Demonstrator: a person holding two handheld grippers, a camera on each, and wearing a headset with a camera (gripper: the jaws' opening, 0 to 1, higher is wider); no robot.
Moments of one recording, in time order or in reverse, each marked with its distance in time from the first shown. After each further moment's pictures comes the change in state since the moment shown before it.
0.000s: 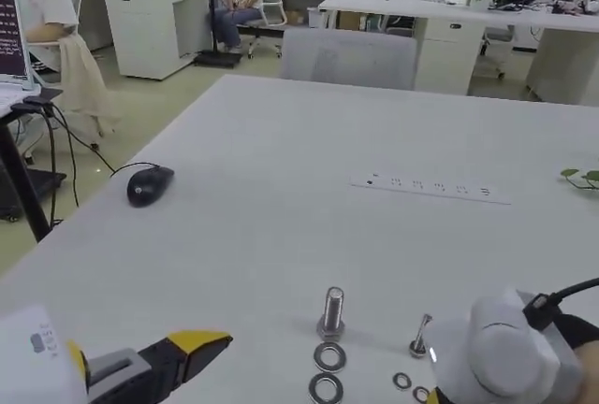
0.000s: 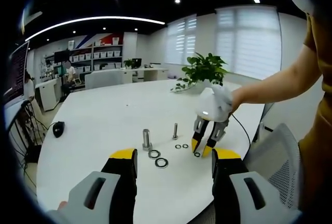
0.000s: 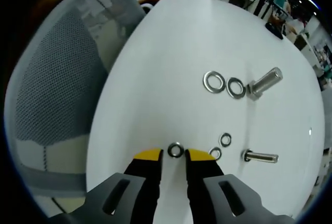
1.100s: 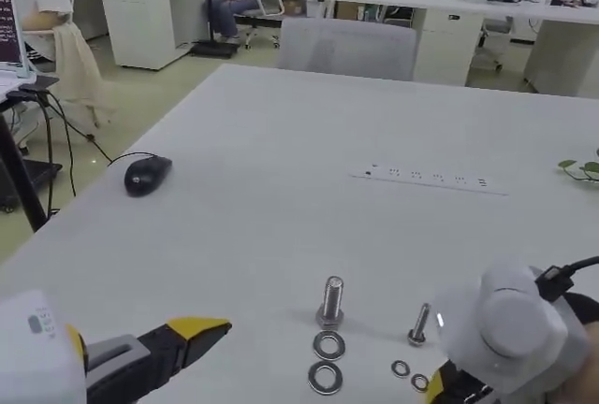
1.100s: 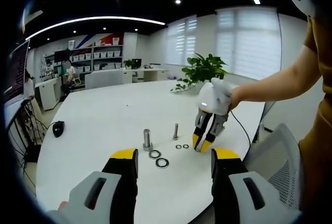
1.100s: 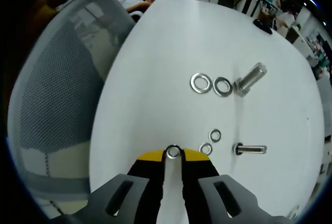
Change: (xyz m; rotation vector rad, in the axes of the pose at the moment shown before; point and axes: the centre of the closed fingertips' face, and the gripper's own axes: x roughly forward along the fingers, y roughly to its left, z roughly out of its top) left arm -0.002 0.002 0.000 -0.005 -0.006 -0.004; right arm -0.018 -0.012 0.000 0.081 -0.030 -0.026
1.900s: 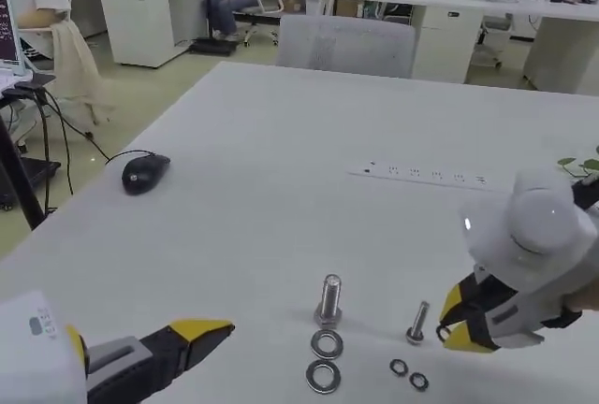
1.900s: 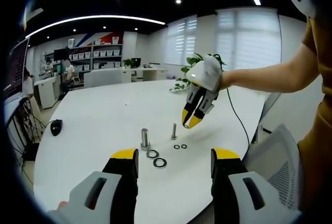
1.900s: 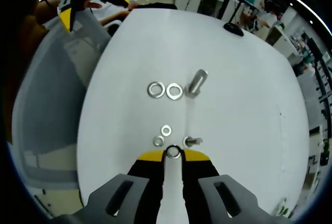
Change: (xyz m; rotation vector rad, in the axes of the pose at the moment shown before) left arm 0.004 -0.003 -0.002 -0.011 0.004 -0.012; right arm -0.050 -0.061 0.005 0.038 -0.023 -0.140
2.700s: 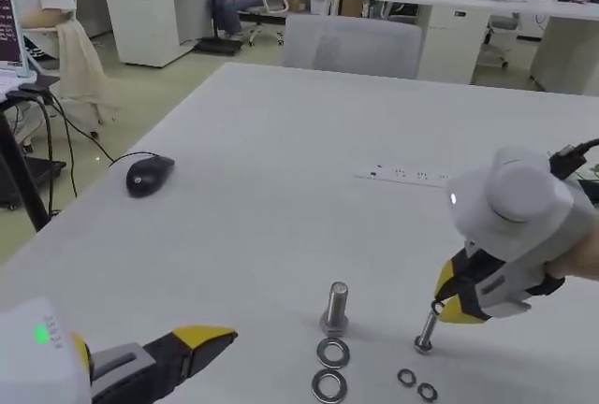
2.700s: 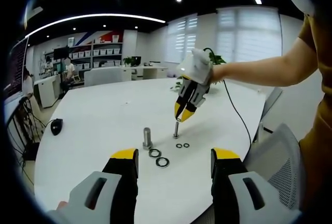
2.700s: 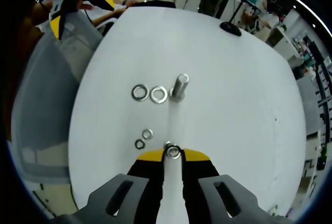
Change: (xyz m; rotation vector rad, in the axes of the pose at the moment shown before) left arm 0.003 0.009 -0.001 -0.003 0.014 0.002; right arm 0.005 -0.031 0.009 -0.025 0.031 -0.001
